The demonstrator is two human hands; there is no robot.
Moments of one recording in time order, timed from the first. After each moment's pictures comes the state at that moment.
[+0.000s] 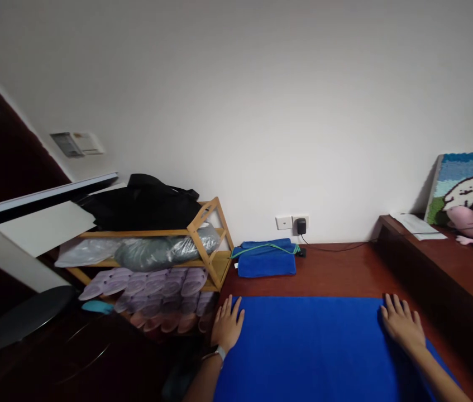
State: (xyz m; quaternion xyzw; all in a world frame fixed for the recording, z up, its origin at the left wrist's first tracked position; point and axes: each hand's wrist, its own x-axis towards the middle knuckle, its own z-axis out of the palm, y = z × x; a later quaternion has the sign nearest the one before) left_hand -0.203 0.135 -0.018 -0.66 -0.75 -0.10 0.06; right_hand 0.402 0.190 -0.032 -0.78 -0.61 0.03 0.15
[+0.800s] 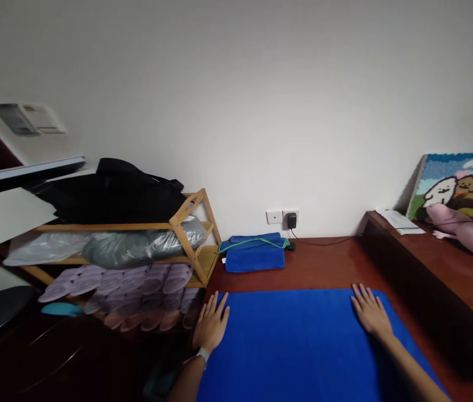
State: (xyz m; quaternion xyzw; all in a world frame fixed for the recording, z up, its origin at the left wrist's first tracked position) left_hand -0.209 0.133 -0.014 -0.67 -0.74 -0.10 0.04; right_hand 0.369 0.183 -0.017 -0.74 -0.67 0.04 -0.01
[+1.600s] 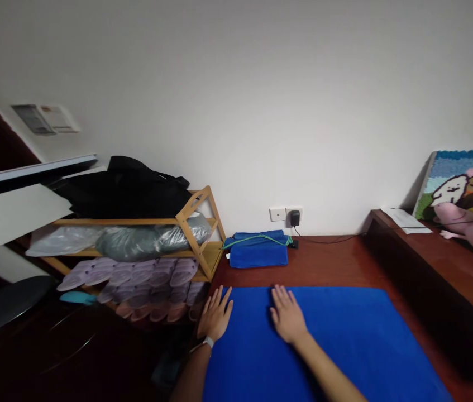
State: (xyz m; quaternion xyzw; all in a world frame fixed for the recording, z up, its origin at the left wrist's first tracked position) left_hand -0.206 0.131 -0.006 -0.67 -0.74 -0.09 0.03; right_hand 0.102 0.148 0.029 -0.51 -0.84 0.13 0.13
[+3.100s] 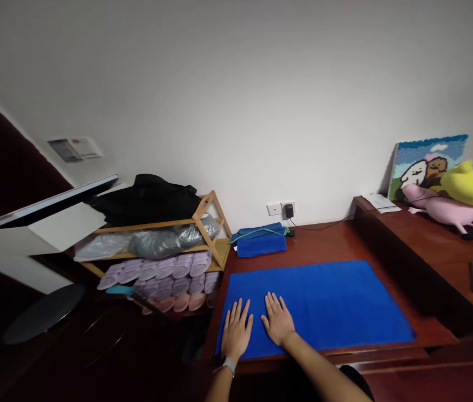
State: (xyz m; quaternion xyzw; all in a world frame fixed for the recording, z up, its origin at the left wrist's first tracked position) left_hand -0.151 0.008 -0.013 -0.70 -0.70 -0.09 0.05; right_hand 0.053 0.040 0.013 -0.49 -0.84 0.21 0.13
